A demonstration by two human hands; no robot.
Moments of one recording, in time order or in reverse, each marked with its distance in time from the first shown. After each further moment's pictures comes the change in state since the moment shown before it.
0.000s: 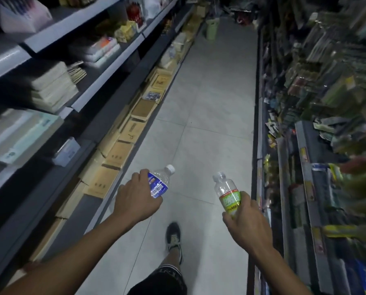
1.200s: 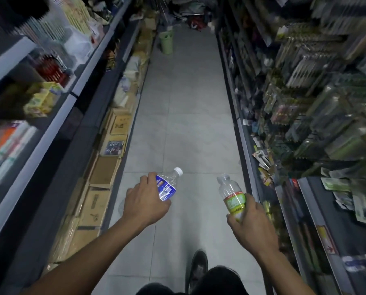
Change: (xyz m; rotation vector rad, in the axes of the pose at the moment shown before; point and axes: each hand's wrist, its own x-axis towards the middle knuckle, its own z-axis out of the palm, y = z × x) left_hand 0.568 0.210 -0.025 0.049 -0.099 0.219; right_hand 0.522 -0.054 -0.084 0.121 0.082 0.198
